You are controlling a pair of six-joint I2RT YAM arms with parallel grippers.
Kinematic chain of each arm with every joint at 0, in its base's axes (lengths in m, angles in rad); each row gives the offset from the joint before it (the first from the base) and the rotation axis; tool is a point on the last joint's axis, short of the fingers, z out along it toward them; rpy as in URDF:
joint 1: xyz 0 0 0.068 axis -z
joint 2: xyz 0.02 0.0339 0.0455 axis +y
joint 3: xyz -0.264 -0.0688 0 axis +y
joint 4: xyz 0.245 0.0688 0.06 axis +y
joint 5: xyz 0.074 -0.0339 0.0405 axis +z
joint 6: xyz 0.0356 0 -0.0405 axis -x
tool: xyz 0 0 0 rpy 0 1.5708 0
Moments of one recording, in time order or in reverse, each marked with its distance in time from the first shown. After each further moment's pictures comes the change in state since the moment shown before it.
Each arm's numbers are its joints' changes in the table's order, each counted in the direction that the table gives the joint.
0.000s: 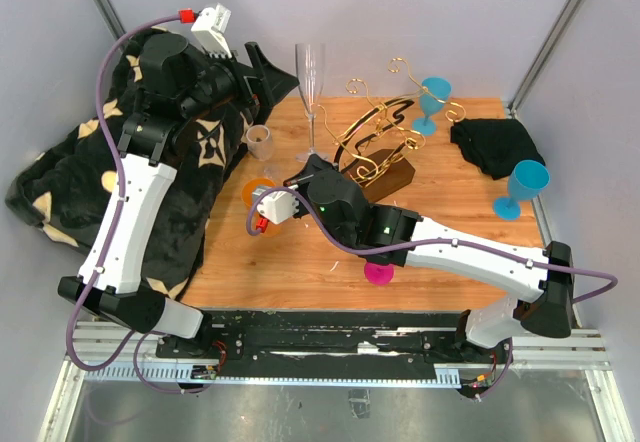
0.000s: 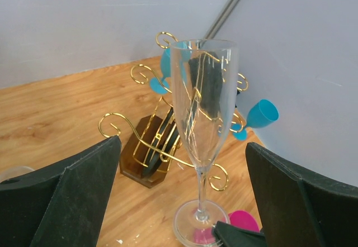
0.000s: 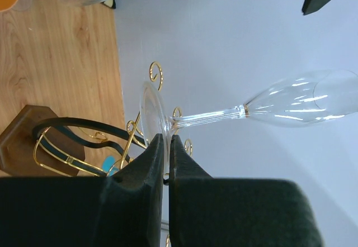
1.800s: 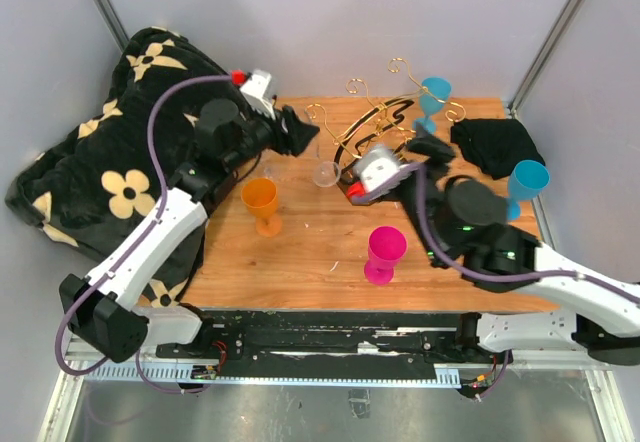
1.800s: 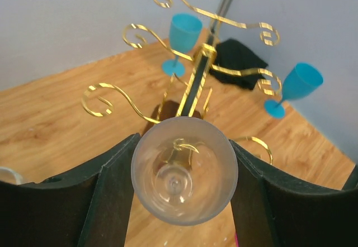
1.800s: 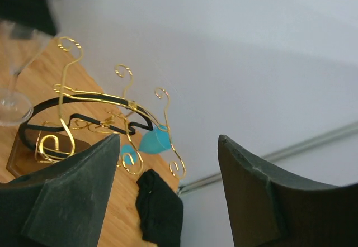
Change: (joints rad) left arm 0.150 -0.132 0.535 -0.442 0.135 -0.148; right arm -0.087 -0.385 0.051 -0.016 -0.230 -0.219
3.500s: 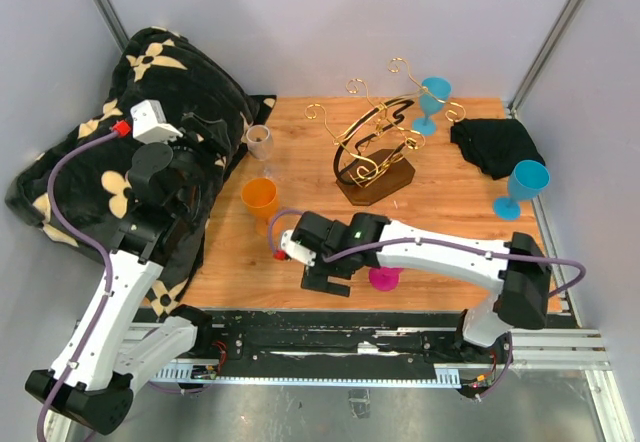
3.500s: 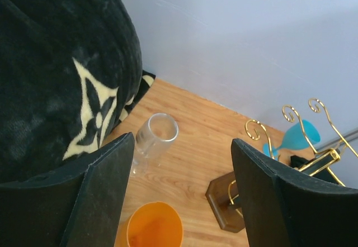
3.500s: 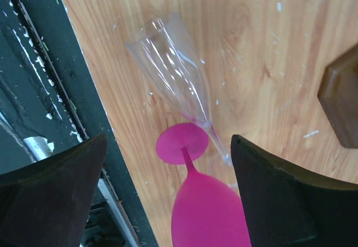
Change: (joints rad) left arm -0.129 -0.422 0.252 0.126 0.667 0.245; right arm 0.104 0.494 -0.008 0.786 0.733 -0.756
